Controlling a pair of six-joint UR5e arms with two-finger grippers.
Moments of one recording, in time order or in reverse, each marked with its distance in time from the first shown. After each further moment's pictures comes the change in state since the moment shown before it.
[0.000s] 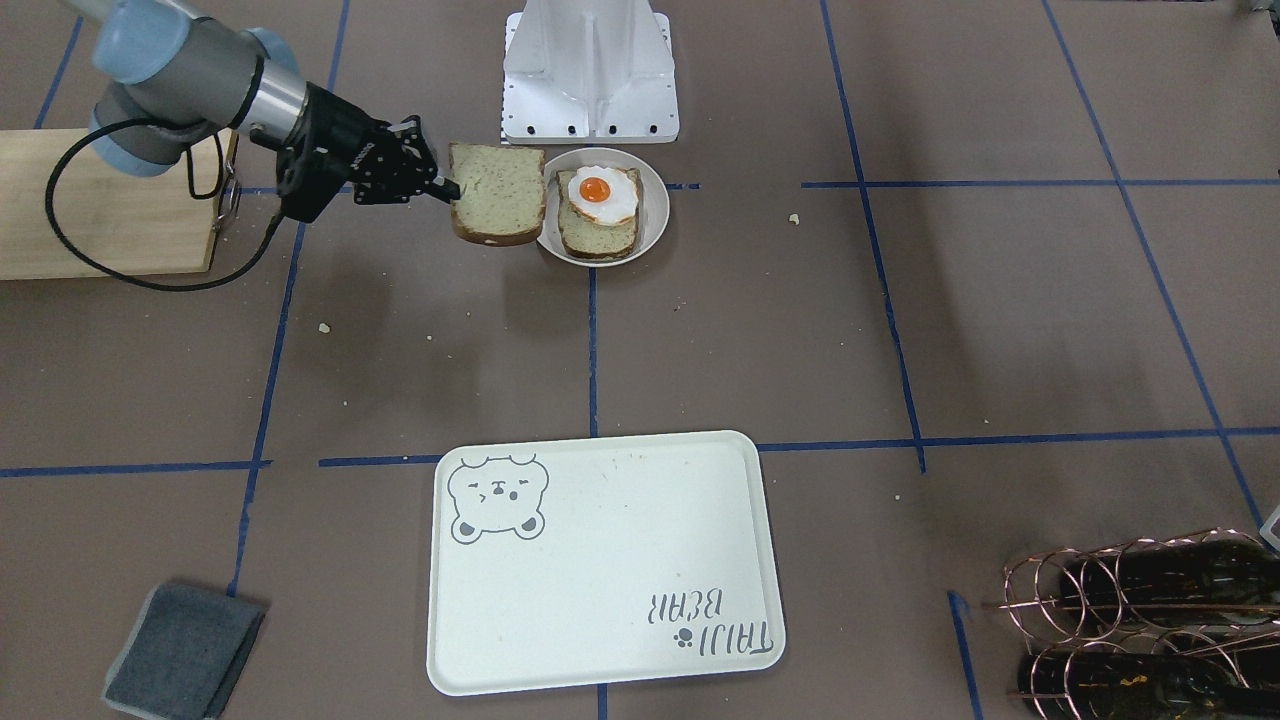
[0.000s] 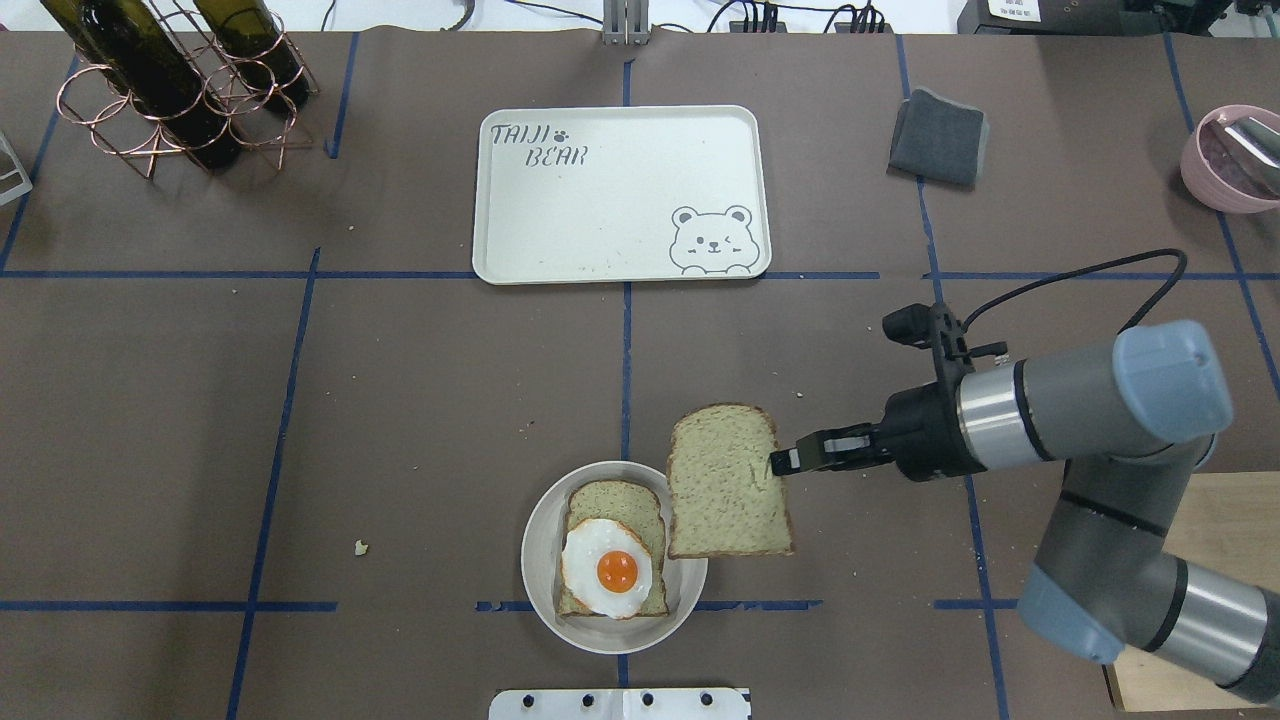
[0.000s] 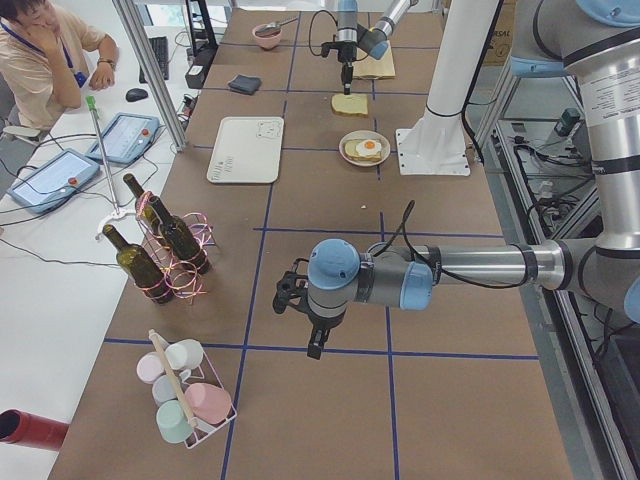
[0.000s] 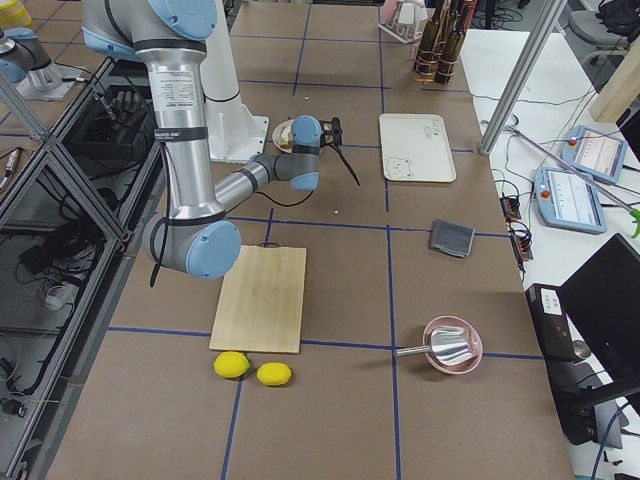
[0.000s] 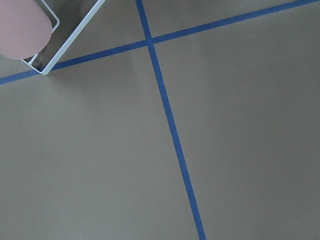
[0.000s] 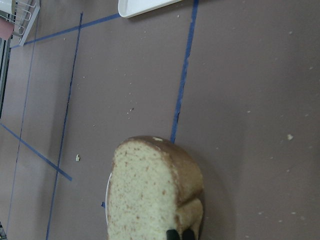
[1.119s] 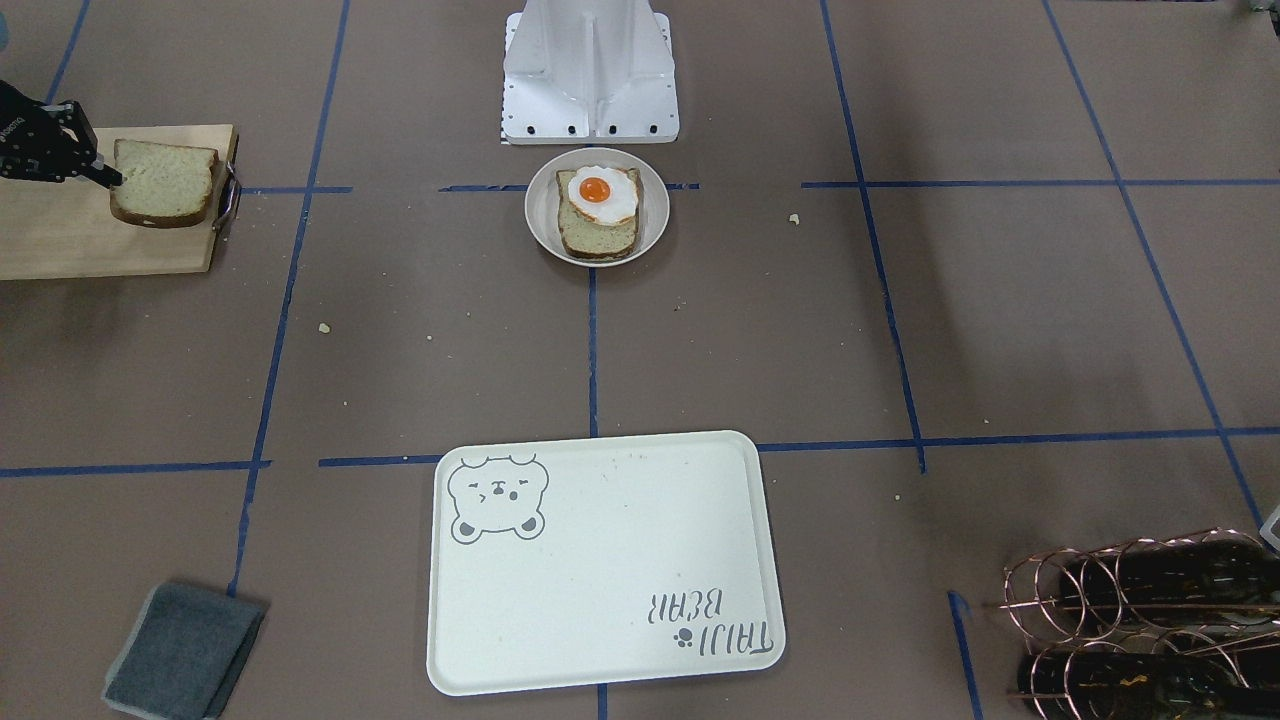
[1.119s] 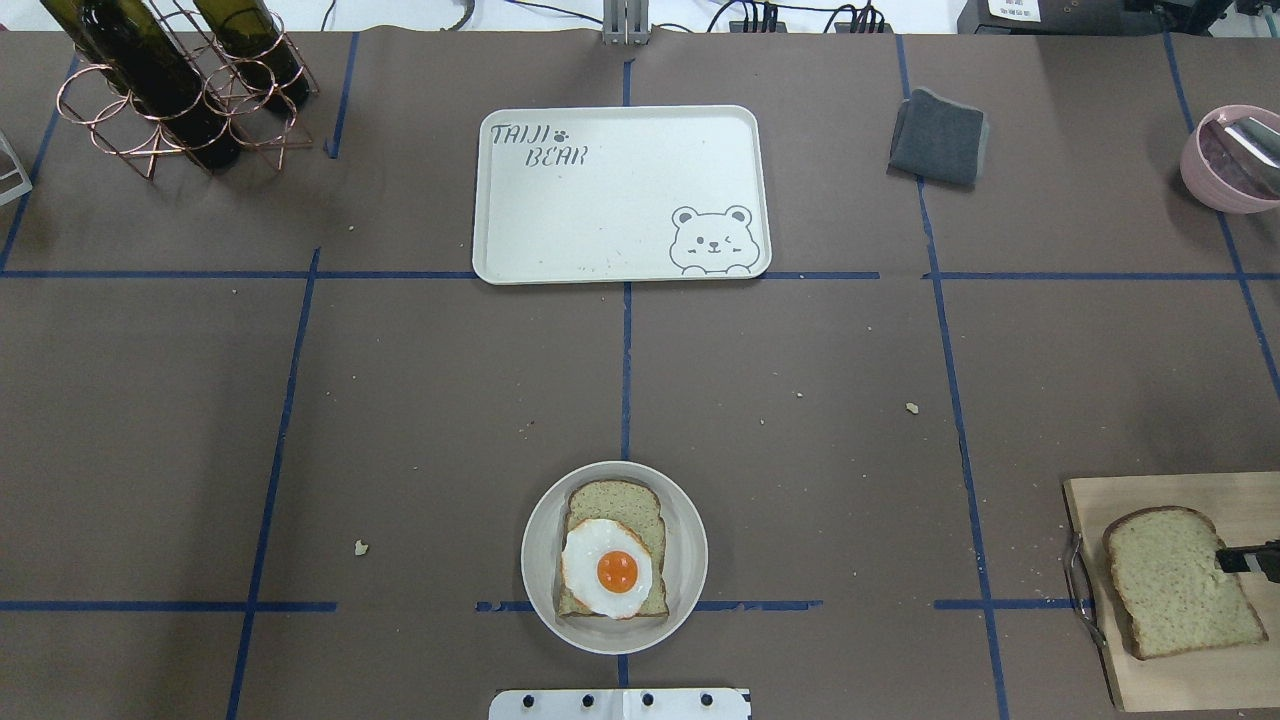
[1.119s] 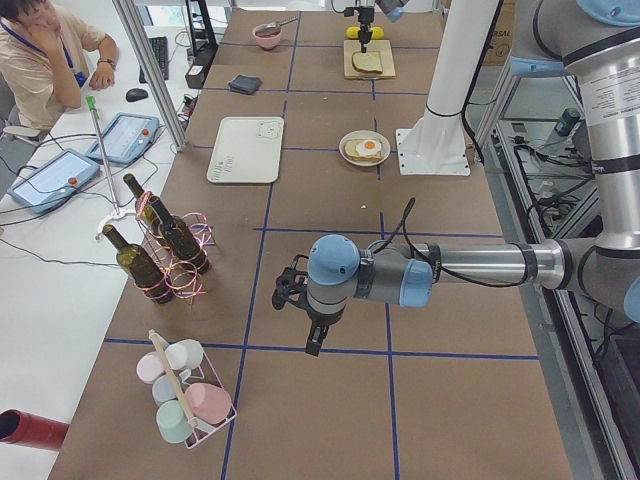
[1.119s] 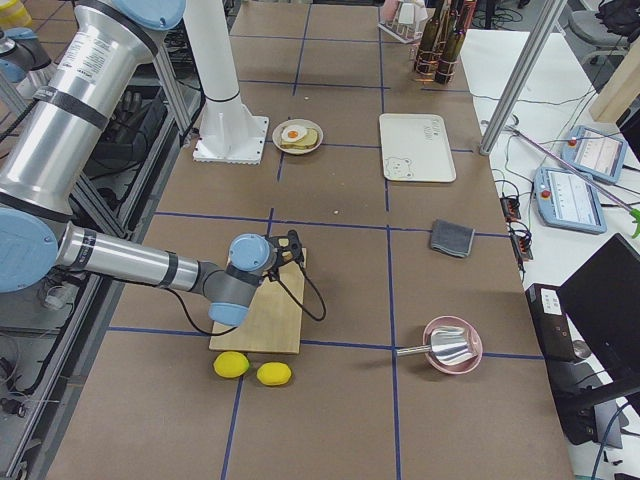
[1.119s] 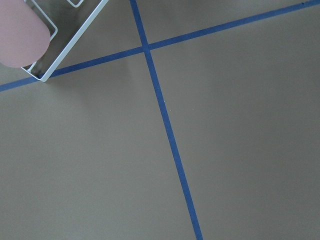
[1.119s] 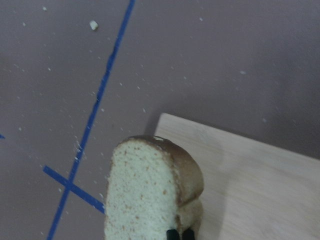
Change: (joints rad) left arm 0.000 -0.002 -0.009 -0.001 0.000 0.000; right arm 0.390 -0.602 -0.195 0.426 0.314 -0.462
